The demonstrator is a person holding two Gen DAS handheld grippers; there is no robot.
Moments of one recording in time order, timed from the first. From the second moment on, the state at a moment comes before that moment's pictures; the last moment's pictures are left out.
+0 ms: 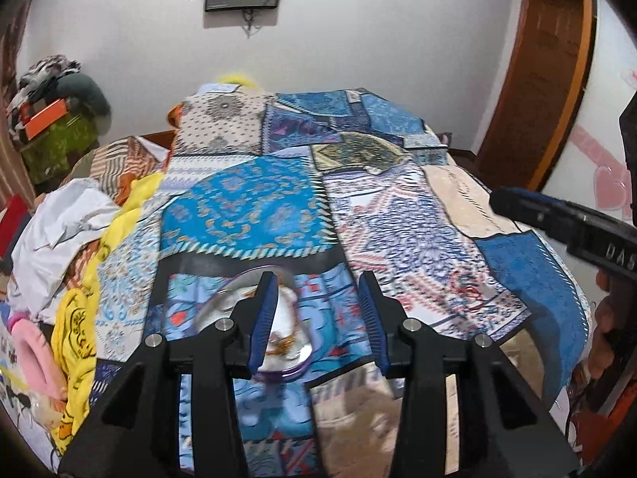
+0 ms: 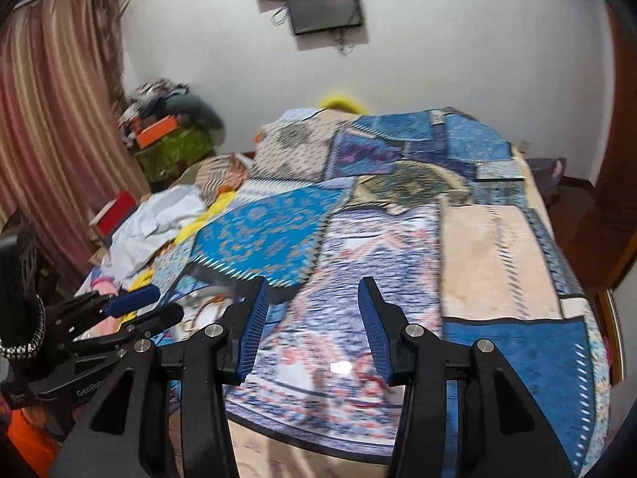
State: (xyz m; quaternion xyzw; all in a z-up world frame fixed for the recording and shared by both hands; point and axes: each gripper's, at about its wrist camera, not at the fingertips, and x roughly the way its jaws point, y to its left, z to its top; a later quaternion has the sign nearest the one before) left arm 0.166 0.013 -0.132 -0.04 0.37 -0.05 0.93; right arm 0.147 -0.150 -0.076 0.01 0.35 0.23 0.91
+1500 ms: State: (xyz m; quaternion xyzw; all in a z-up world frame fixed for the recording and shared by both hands) left arm 0.204 -0.052 -0.185 -0.03 0.43 -0.11 0.89; right arm 0.148 -0.166 -0.165 -0.07 0.43 0.25 0.86
